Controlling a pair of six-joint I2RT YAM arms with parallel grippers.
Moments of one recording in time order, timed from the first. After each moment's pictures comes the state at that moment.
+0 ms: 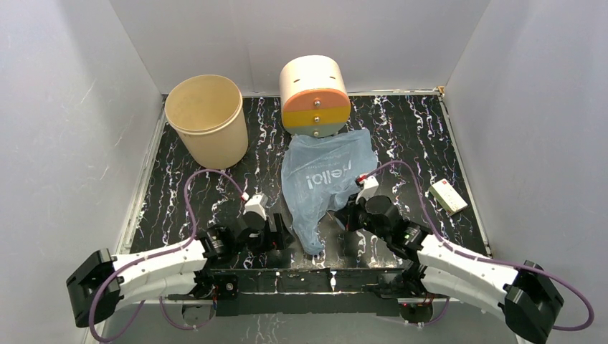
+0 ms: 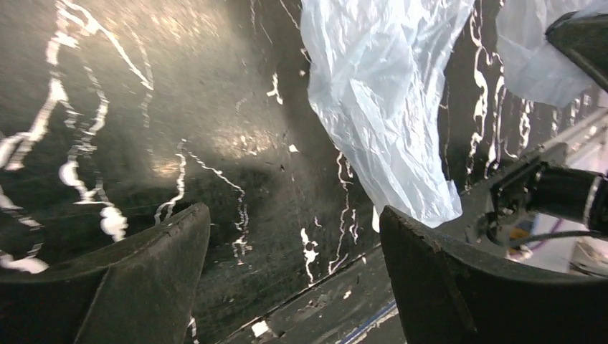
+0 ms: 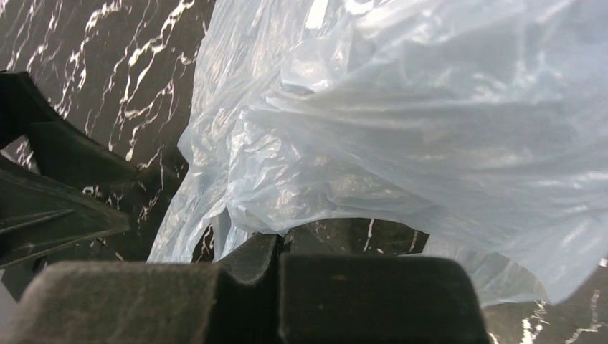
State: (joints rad) left arm -1.02 0.89 0.34 -0.19 -0.18 -0.94; right arm 0.89 0.79 0.31 0.03 0.12 0.53
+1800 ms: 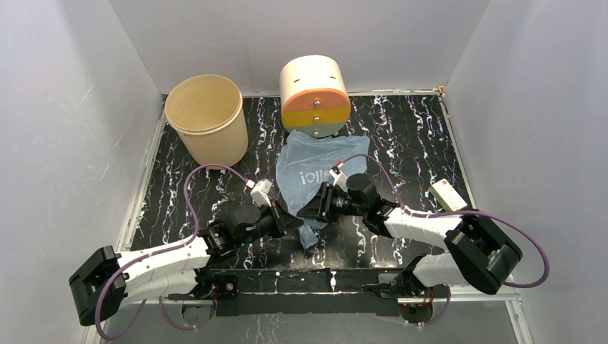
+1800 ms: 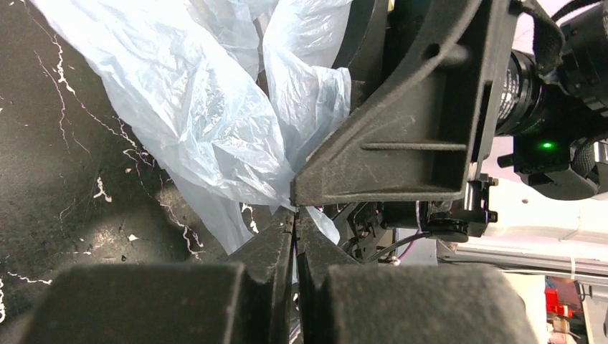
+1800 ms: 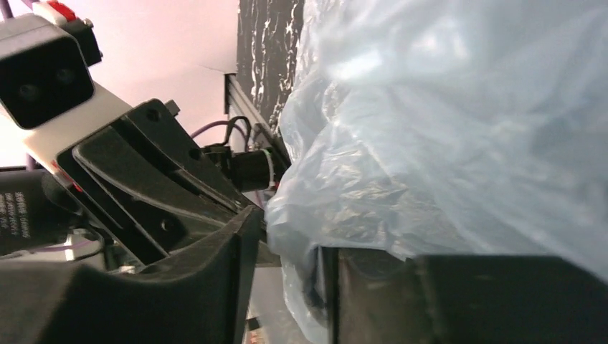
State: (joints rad) left arm -1.00 0.94 0.33 0.24 -0.06 -1.00; right arm 0.81 1.29 0.47 0.42 -0.46 1.10
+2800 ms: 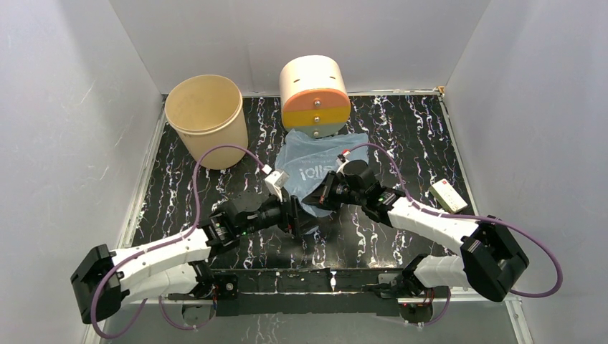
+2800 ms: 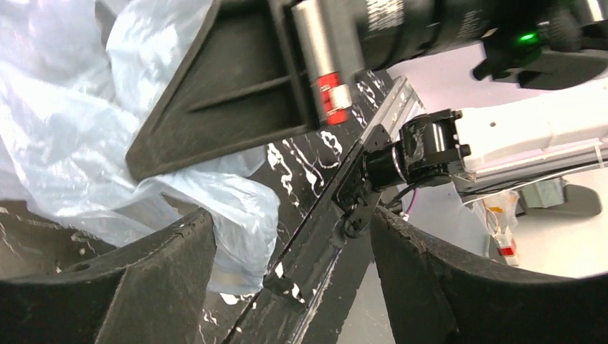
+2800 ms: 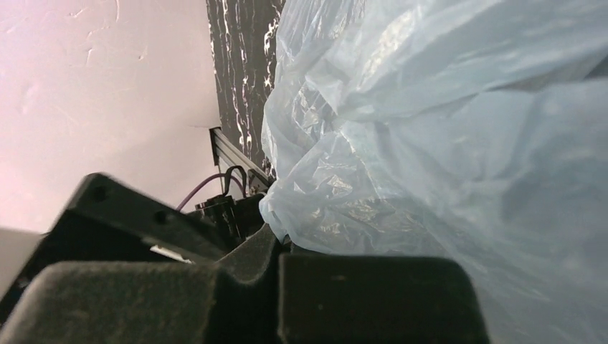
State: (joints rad) left arm -0.99 0.99 0.47 0.25 0.13 -0.72; right arm 0.79 1.25 0.66 0.08 -0.32 1.15
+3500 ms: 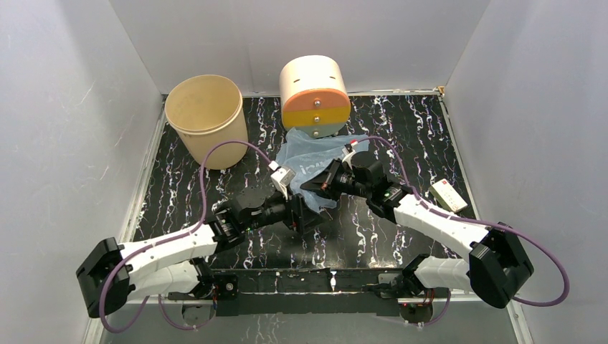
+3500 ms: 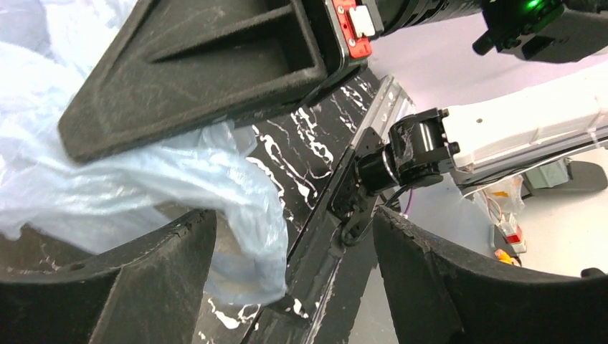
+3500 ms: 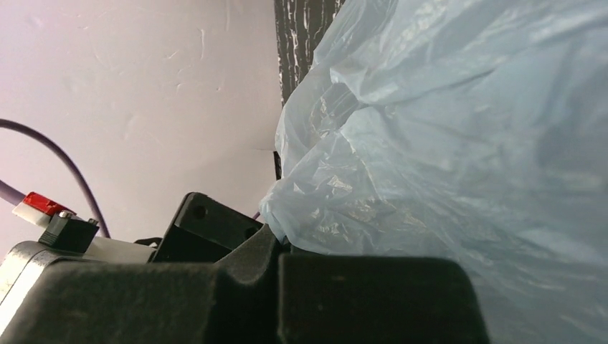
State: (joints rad) left arm -0.99 1.03 0.53 0.27 0.19 -0.62; right arm 0.74 1.20 0.72 0.08 -0.33 1.29
